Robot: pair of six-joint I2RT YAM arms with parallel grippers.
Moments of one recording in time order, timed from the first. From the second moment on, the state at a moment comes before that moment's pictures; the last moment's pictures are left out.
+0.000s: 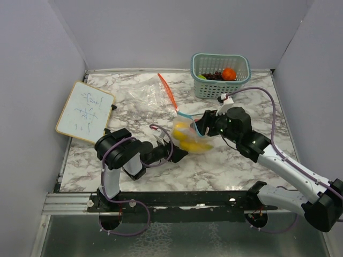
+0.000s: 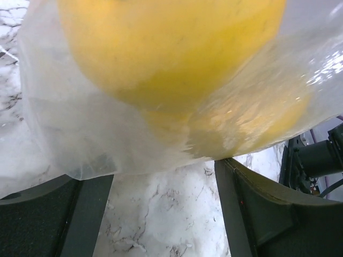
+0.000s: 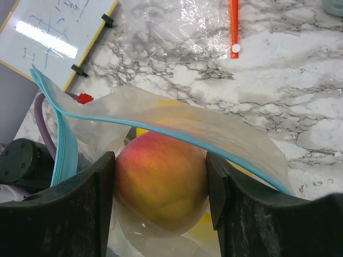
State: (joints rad) left arm -0.73 1.95 0.28 1.52 0.29 -0.69; right arm 0.67 1.04 0.82 -0.13 -0.01 0.46
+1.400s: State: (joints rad) left arm -0.41 1.59 0.44 1.51 0.85 -0.76; right arm 0.67 0.88 0.82 -0.24 -0.07 0.36
